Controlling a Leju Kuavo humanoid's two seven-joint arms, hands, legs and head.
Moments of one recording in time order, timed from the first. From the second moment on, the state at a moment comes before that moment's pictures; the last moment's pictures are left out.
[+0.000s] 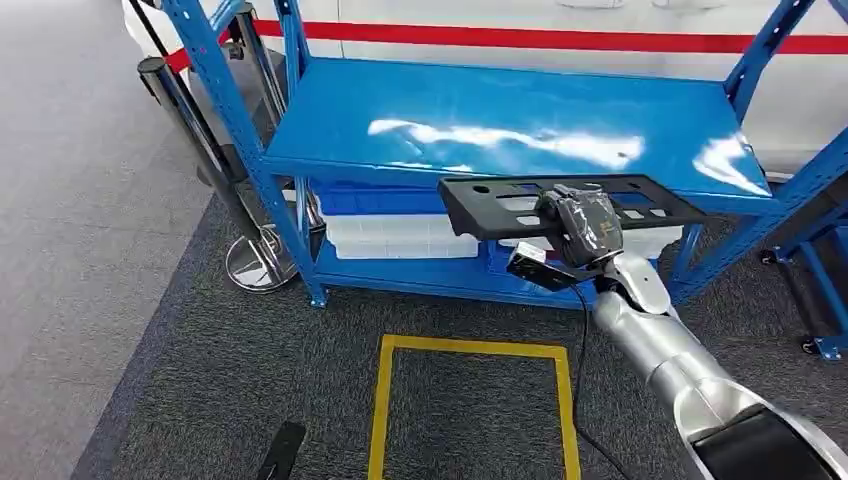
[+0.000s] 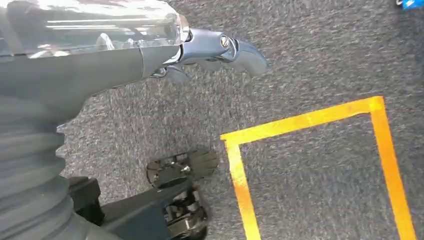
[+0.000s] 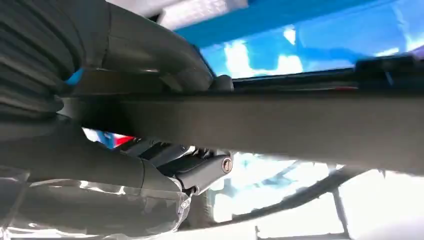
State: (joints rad) left arm -0.18 -0.17 -0.04 -0.21 -0.04 0.25 -0.39; right arm -0.86 -0.13 0.69 -0.60 0.61 -0.69 -0.42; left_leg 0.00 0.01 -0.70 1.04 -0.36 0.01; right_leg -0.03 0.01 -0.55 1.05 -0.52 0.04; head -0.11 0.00
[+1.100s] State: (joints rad) left arm -0.19 -0.17 -0.04 -0.21 -0.08 0.24 -0.37; right arm -1.13 -0.15 0.61 -0.66 0.76 -0.65 -0.29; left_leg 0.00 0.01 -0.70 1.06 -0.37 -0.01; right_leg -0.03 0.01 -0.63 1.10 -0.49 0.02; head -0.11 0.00
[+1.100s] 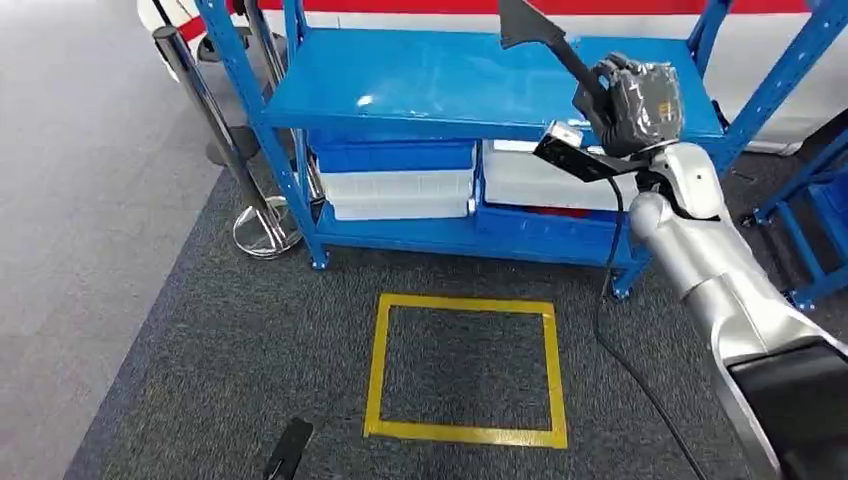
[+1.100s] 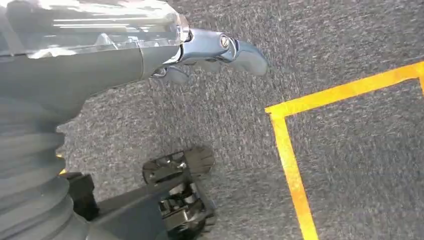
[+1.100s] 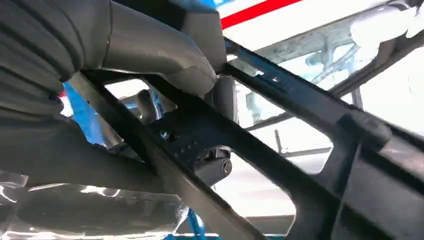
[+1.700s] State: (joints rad) left arm -0.20 -0.17 -0.04 -0.21 -0.08 0.25 -0.37; right arm -1.11 -0.15 0.61 -0.65 0.77 -0.69 -0.28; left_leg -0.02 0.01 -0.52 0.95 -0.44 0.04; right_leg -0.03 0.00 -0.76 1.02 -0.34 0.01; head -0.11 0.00
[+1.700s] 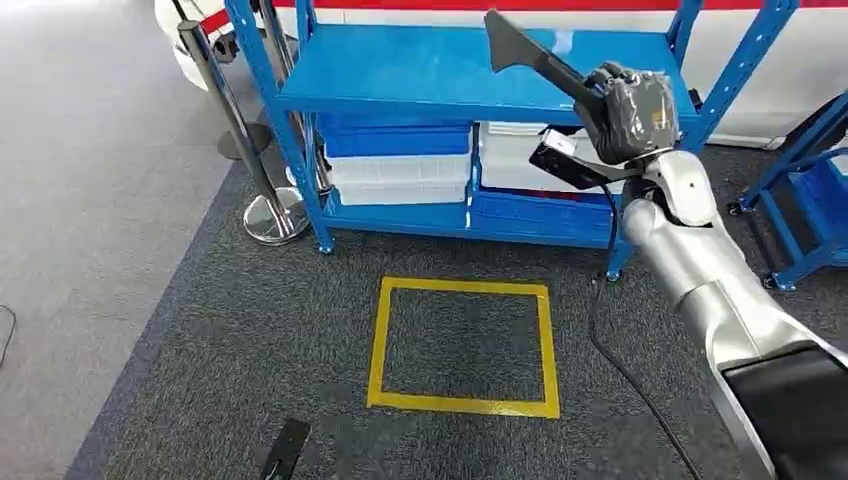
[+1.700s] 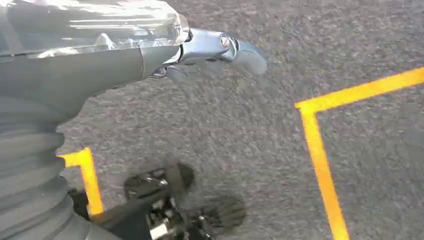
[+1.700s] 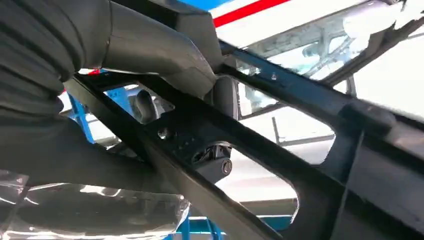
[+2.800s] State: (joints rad) left arm -0.20 -0.17 -0.04 -0.21 -0.07 0.25 -0.35; right arm -1.06 -0.22 0.56 -0.67 0.79 -0.63 -0.24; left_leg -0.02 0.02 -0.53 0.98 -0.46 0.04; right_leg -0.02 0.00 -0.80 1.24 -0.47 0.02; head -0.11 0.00
